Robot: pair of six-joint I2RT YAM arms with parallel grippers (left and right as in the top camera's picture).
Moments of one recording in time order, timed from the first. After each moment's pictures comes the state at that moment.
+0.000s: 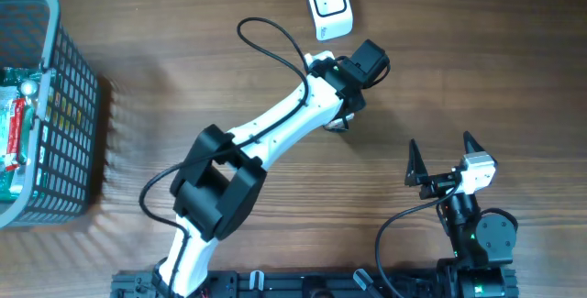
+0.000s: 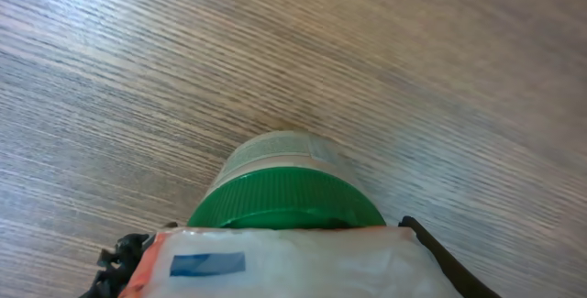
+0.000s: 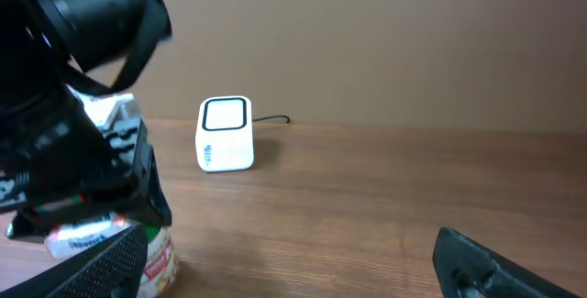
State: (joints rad) left arm -0.77 2.13 1.73 -0.89 -0.21 -1.13; right arm 0.04 0.01 0.01 0.00 -0.12 0.02
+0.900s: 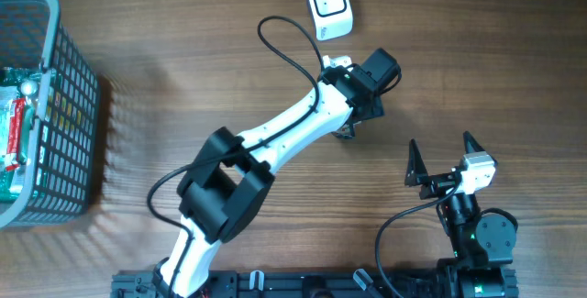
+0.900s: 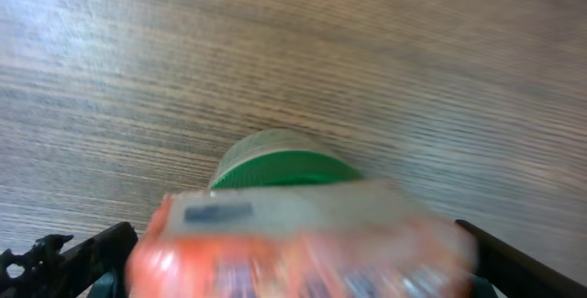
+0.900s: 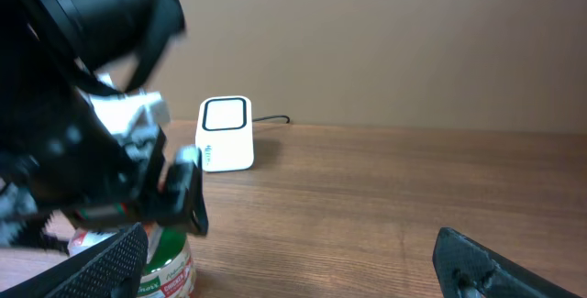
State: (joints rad) left arm -0.82 2.13 1.73 -0.86 -0.20 -0.98; right arm 0.04 0.01 0.01 0.00 -0.12 0.02
